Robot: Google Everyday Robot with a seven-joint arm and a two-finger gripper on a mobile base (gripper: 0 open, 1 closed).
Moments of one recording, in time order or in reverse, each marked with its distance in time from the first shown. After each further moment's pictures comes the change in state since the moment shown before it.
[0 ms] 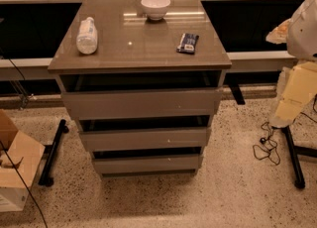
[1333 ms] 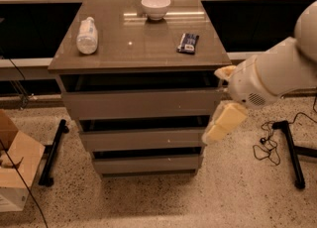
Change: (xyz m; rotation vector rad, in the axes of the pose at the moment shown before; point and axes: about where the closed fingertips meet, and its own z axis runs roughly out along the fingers) arm -0.063 0.010 0.126 -0.051 -0.365 0.067
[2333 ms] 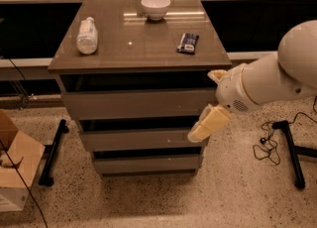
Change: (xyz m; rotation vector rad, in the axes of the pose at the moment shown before) arm -0.008 -0.009 0.031 0.068 -0.075 0.044
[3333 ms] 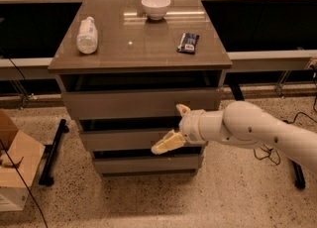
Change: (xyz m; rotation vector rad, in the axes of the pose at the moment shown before) arm 0.032 0.004 0.193 -0.035 -0.309 0.186
